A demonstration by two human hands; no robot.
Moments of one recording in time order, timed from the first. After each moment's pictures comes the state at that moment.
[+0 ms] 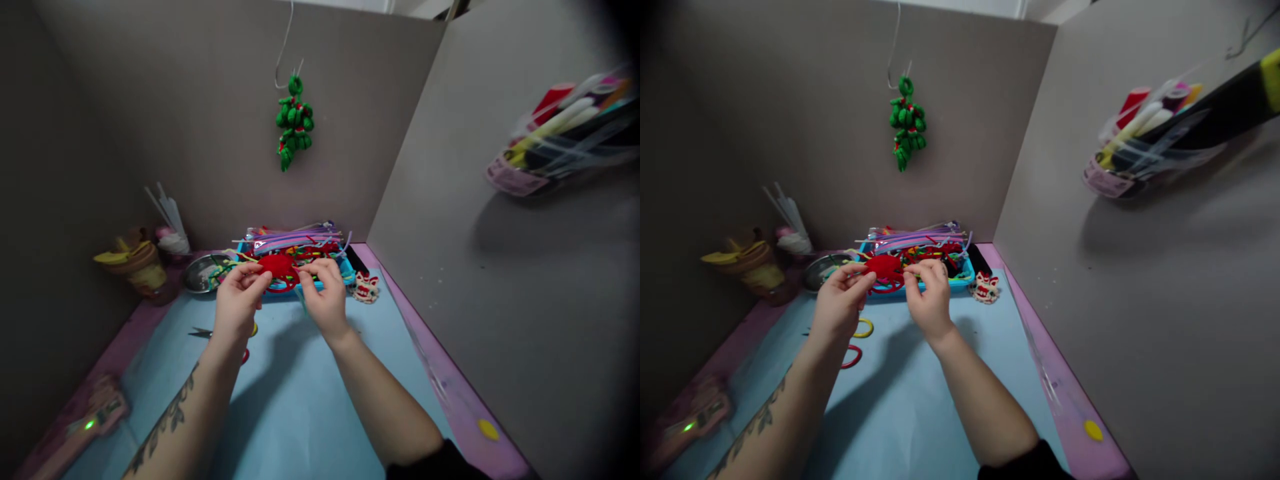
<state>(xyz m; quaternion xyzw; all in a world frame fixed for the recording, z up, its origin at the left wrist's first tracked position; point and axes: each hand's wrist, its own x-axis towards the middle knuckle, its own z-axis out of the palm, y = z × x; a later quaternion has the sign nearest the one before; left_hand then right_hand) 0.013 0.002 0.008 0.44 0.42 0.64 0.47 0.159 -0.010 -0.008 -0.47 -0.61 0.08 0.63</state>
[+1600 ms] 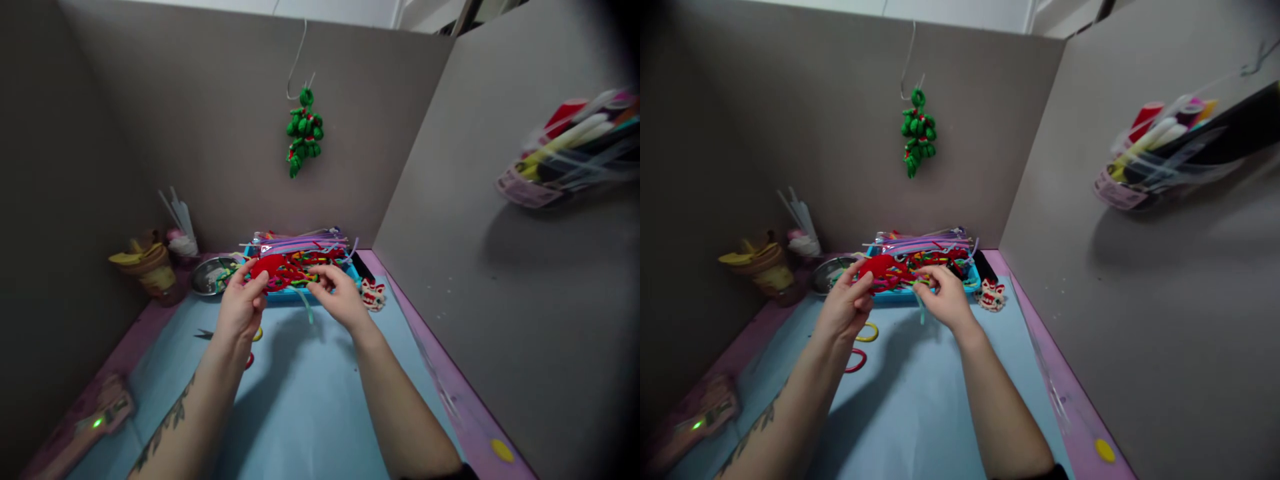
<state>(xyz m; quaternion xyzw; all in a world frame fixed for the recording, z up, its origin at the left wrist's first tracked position) 0.004 0.005 0.017 0.27 0.34 0.65 0.63 0.188 0.004 -0.004 -0.48 -0.68 0.20 0.52</state>
